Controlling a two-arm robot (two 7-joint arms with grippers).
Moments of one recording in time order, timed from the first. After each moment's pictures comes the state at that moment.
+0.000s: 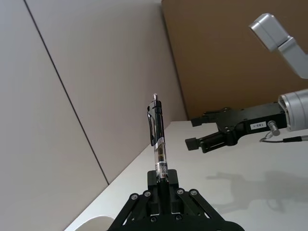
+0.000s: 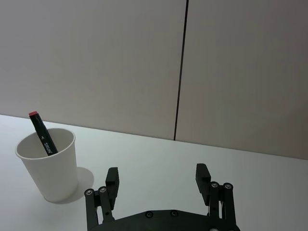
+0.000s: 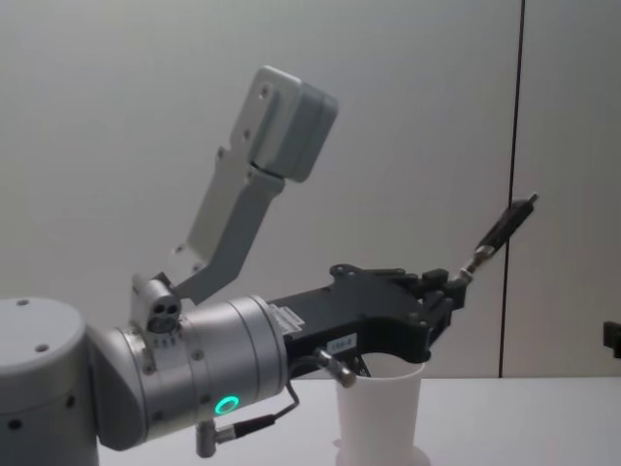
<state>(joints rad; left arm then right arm) -0.35 0.19 0.43 -1.32 -0.15 -0.17 -0.60 0.05 0.13 0.08 -1.55 0.04 0.12 0.36</state>
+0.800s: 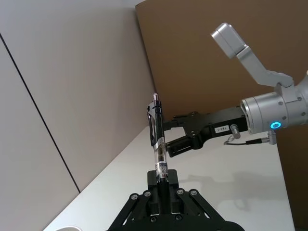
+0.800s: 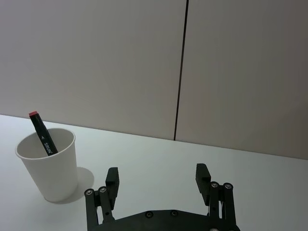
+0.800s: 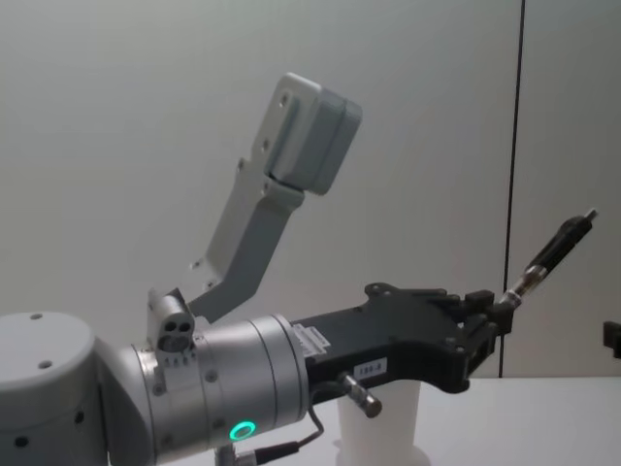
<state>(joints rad) -0.34 0.19 0.46 -1.34 -0.18 -0.16 -0.68 0.05 0.13 0.08 -1.55 0.04 0.12 0.36</state>
